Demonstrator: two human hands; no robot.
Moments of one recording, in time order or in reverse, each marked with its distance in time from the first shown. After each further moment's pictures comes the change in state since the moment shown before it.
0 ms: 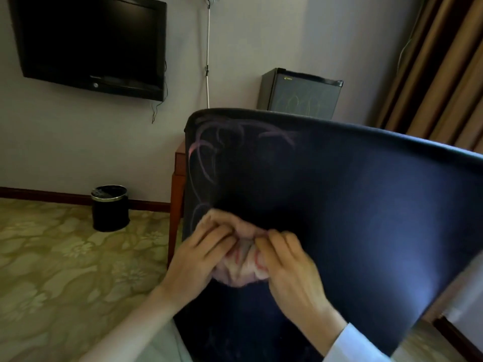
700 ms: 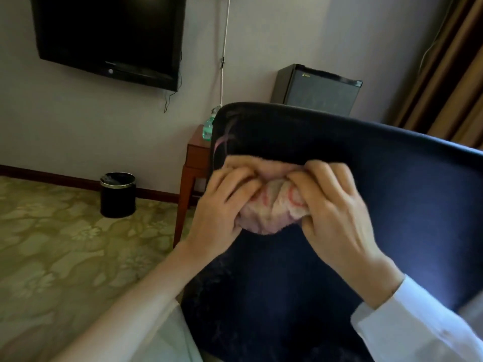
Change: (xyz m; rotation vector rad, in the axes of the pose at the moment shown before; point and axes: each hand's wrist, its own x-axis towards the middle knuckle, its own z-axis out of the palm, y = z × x) left_hand 0.067 -0.009 -0.032 -0.019 0.203 -0.147; right_hand 0.087 0.006 -0.062 -0.055 0.087 -0.079
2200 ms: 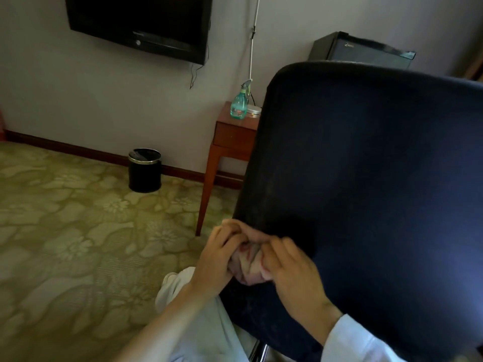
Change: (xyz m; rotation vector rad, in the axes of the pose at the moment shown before) left_hand -0.172 -0.046 0.018 -0.202 -0.231 -0.362; right_hand -0.108 -0.088 0.130 0.036 -0.424 -0.030
